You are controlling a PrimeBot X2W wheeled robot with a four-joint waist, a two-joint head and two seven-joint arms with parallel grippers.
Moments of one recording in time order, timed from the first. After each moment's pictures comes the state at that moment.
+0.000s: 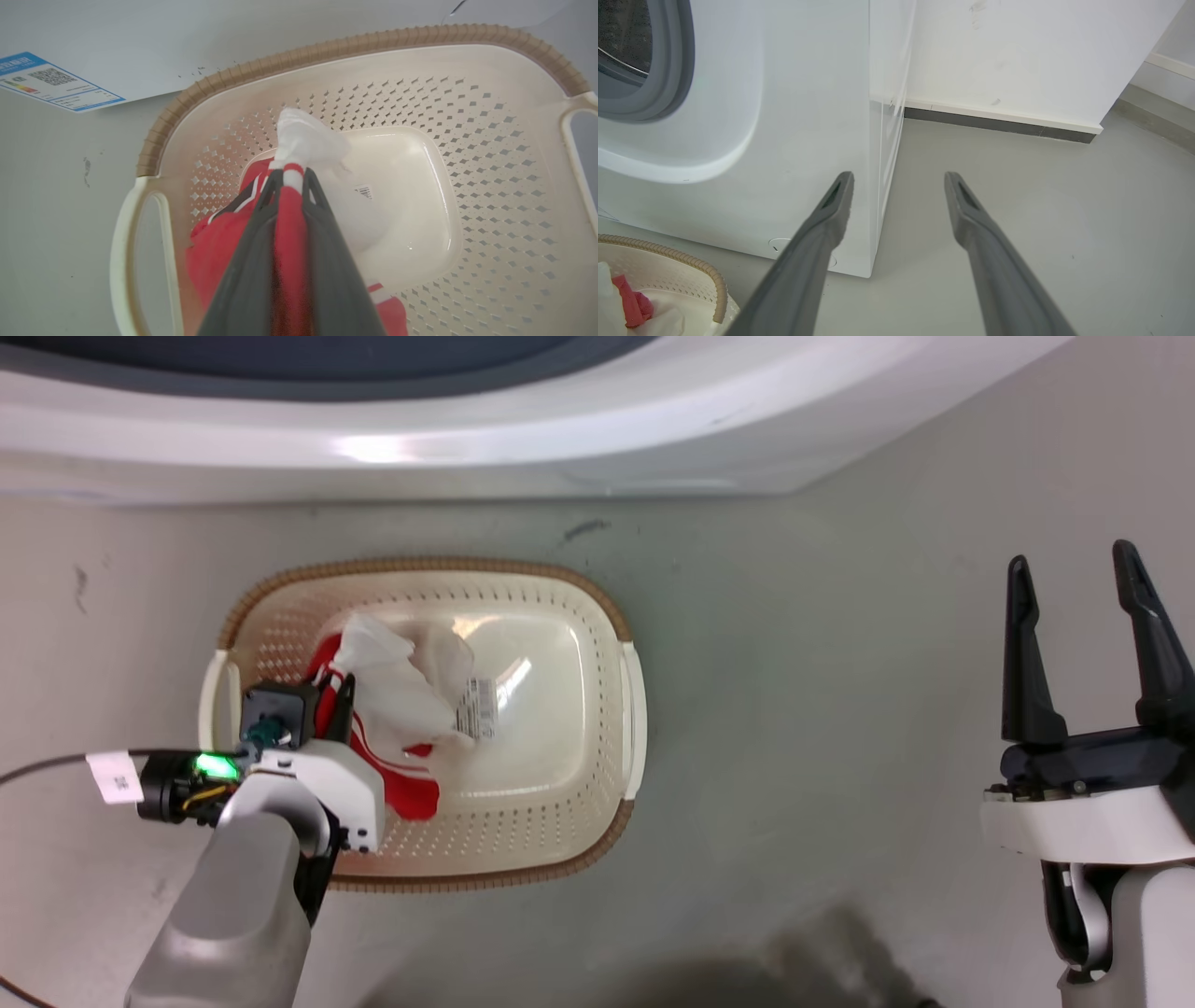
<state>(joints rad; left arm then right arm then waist) -0.60 0.25 -0.26 0.91 -0.21 -0.04 -0.26 -0.21 -0.05 -0.06 -0.12 -0.04 0.13 -0.26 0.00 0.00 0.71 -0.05</state>
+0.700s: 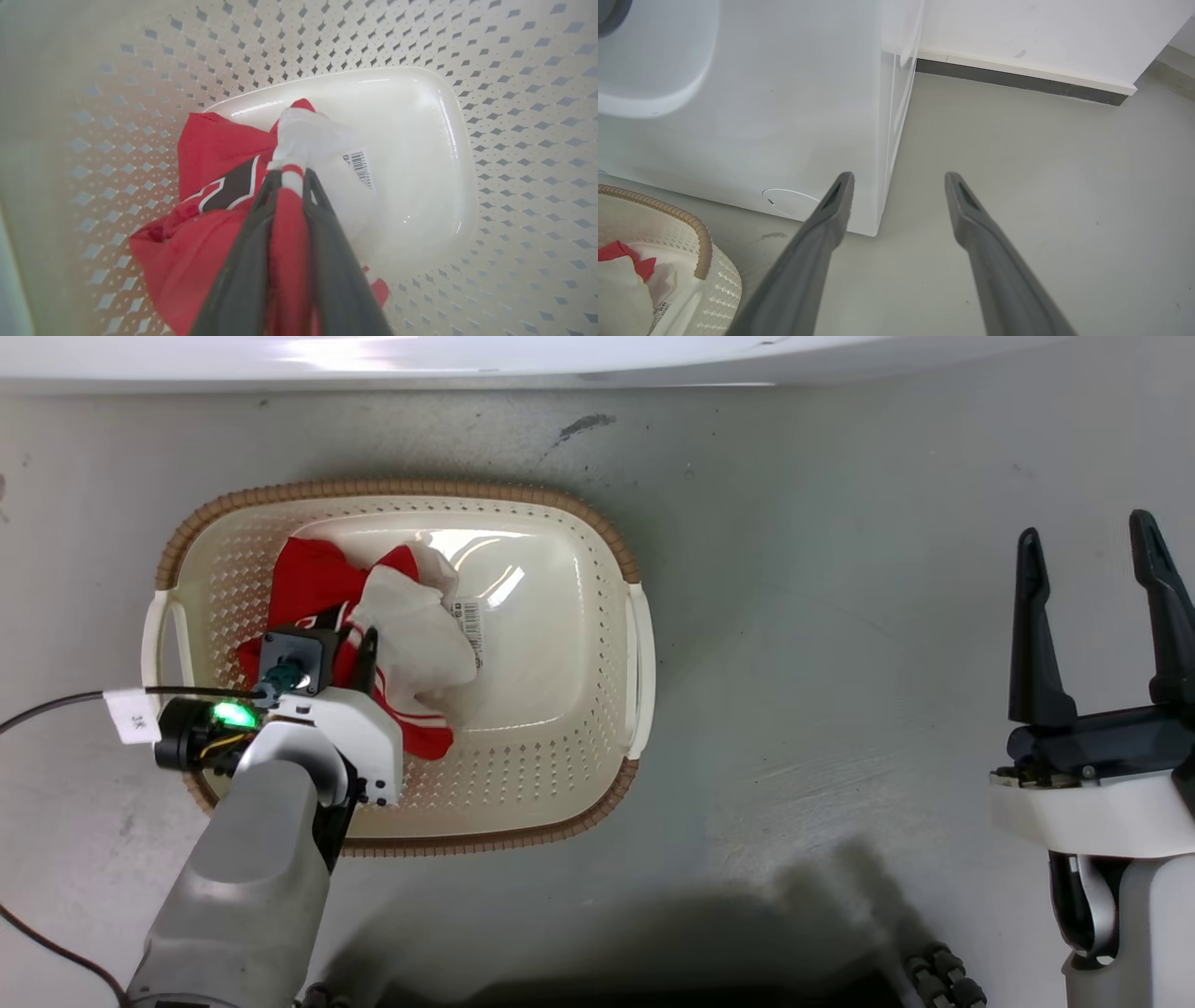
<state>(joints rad) -0.75 0.20 -0.23 1.04 -0.15 -0.07 -0.26 -0.23 -0.05 -0.06 -0.16 -0.06 0.13 -0.26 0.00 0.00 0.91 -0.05</state>
